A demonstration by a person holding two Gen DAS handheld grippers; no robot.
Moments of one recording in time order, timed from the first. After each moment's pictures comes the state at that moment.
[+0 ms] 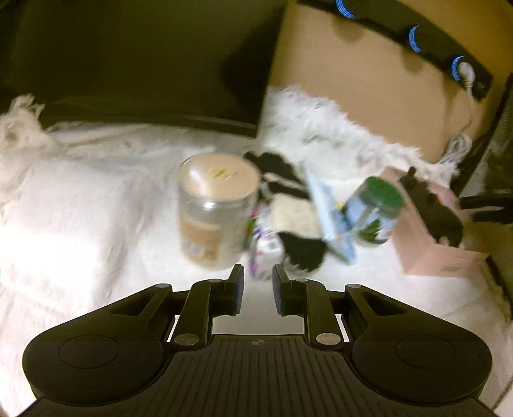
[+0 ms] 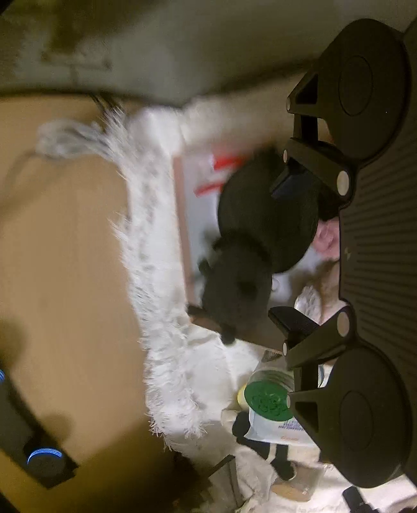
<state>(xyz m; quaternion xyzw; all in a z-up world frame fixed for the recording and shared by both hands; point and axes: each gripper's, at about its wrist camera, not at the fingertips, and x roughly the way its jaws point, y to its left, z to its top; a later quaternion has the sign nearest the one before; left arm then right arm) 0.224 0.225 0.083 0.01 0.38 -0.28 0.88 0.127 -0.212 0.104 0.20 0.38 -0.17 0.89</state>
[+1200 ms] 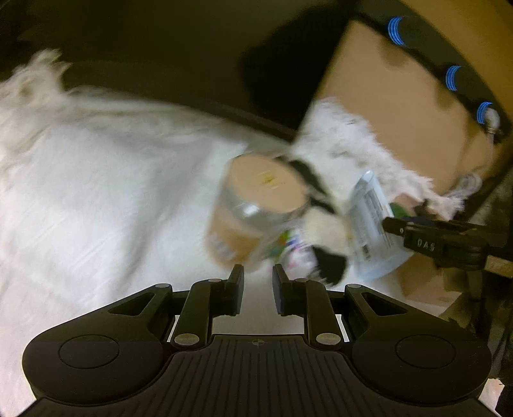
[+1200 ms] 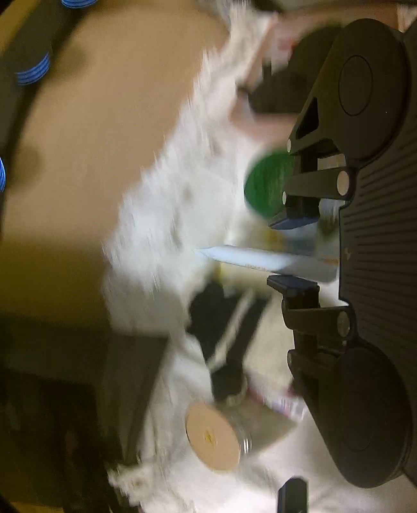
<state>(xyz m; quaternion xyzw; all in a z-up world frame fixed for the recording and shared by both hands) 0.256 0.260 0.074 -0.07 0.41 -0.27 0.87 0.225 0.016 0.087 -0.03 0.35 -0.13 0.93</state>
